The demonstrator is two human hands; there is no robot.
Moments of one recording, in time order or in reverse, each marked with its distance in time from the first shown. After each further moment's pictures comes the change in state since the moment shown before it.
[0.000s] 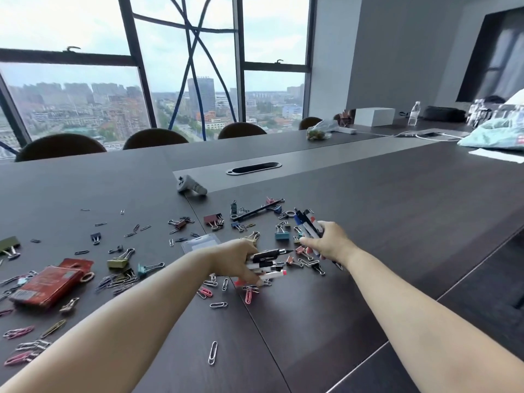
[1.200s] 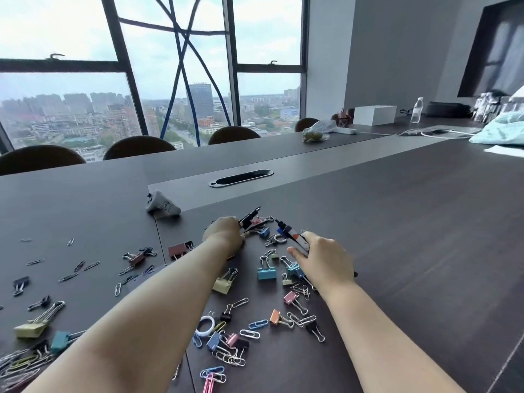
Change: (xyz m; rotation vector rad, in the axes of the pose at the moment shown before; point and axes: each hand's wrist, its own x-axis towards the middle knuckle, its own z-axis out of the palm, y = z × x) left_hand 0.175 -0.044 -0.037 0.210 0.448 -0.471; right_hand 0.071 0.023 0.009 -0.488 0.345 -0.200
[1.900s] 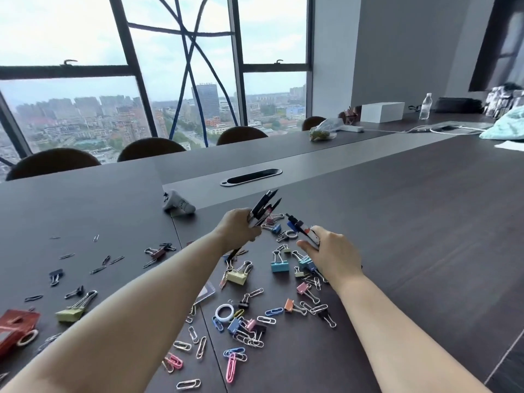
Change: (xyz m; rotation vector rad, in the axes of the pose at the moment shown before) left_hand -0.041 -0.008 -0.035 -0.479 -0.025 0.184; right_hand -0.003 -0.002 -0.001 0.056 -0.005 -0.046
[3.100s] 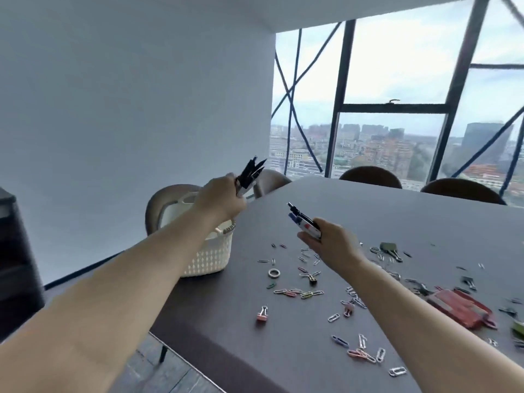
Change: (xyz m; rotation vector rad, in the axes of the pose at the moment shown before) left_hand -0.611 -0.231 -0.452 0.548 0.898 -0.760; right_hand -0.254 -0.652 0.088 0.435 -0.435 -0.909
